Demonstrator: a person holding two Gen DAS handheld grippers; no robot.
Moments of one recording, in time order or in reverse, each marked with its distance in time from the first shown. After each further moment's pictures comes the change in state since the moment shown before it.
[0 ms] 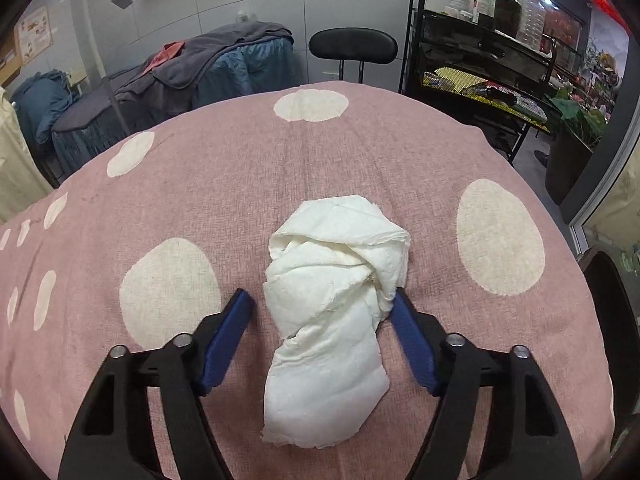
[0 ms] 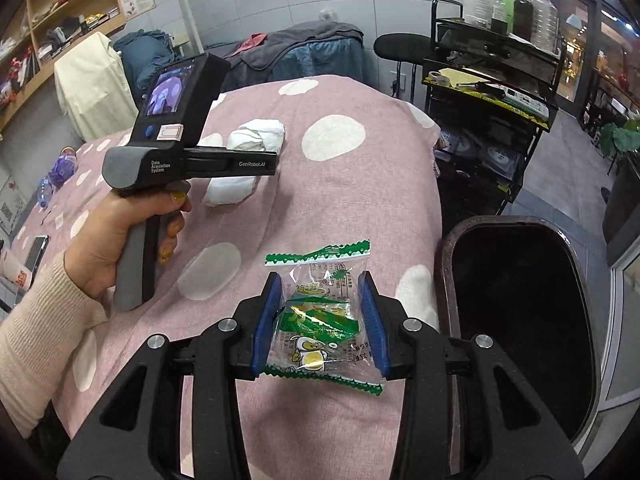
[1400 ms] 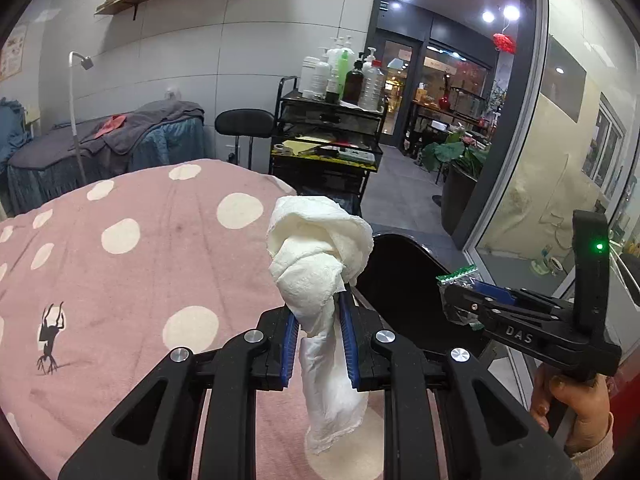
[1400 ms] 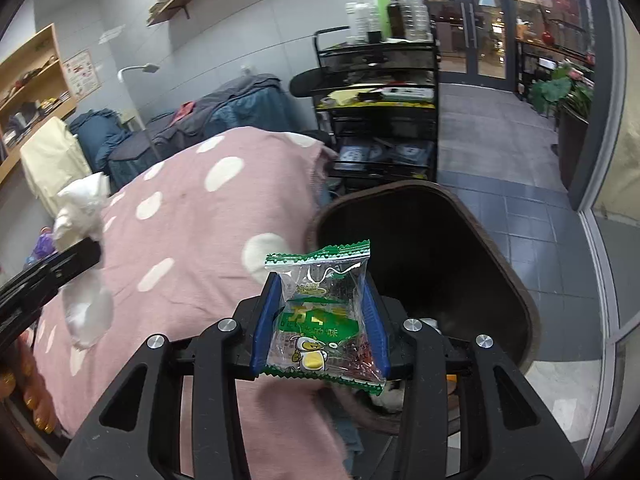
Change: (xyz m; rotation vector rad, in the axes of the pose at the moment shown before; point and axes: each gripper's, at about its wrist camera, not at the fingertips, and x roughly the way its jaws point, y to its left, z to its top) left arm -0.199 -0.107 -0.110 0.051 -0.275 -0.320; right arm -0.095 -0.105 -0.080 0.250 -0.171 -0.113
